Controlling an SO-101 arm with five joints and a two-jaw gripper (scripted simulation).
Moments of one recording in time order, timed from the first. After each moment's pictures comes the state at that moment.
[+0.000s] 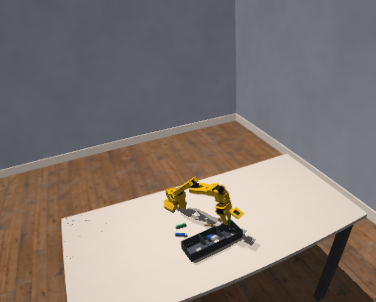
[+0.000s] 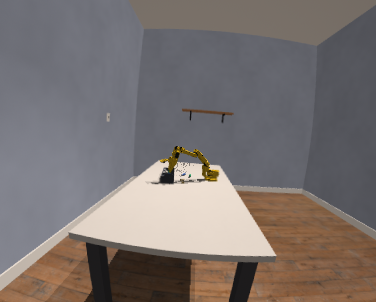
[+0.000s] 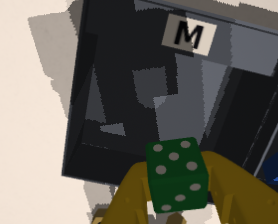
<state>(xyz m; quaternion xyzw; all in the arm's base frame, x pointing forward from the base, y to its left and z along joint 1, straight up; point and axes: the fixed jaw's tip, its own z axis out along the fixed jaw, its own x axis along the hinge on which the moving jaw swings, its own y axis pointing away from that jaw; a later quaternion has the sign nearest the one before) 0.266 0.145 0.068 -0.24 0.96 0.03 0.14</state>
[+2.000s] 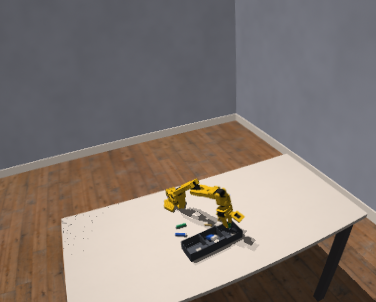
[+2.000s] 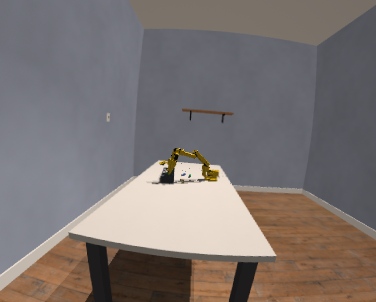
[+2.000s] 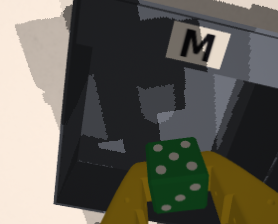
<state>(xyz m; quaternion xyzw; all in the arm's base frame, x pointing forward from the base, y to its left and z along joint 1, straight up) 0.270 0.147 0.054 -0.23 0.96 0.03 0.13</state>
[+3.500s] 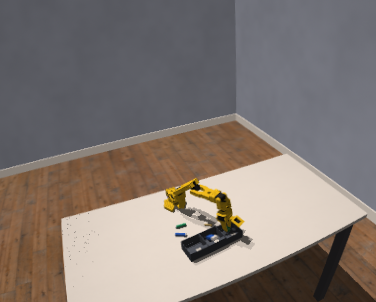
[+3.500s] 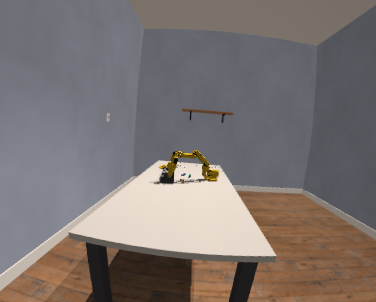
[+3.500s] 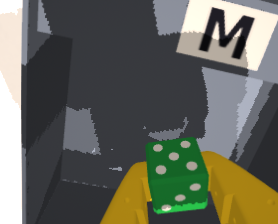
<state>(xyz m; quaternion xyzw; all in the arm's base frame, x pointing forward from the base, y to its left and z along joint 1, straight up) 0.266 0.145 0.030 -0.23 0.97 0.03 0.11</state>
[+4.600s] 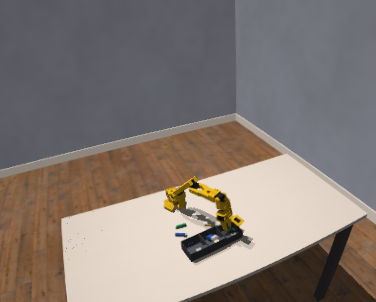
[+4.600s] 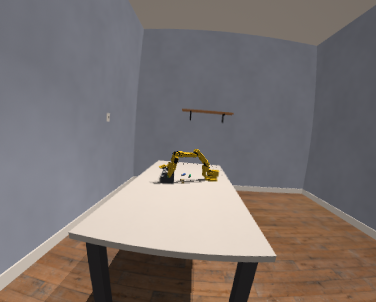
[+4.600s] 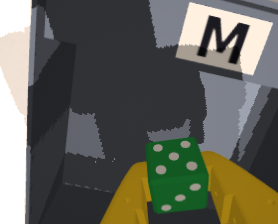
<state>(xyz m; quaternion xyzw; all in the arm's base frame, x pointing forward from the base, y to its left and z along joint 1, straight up) 0.268 0.146 0.031 -0.23 0.96 0.03 0.12</state>
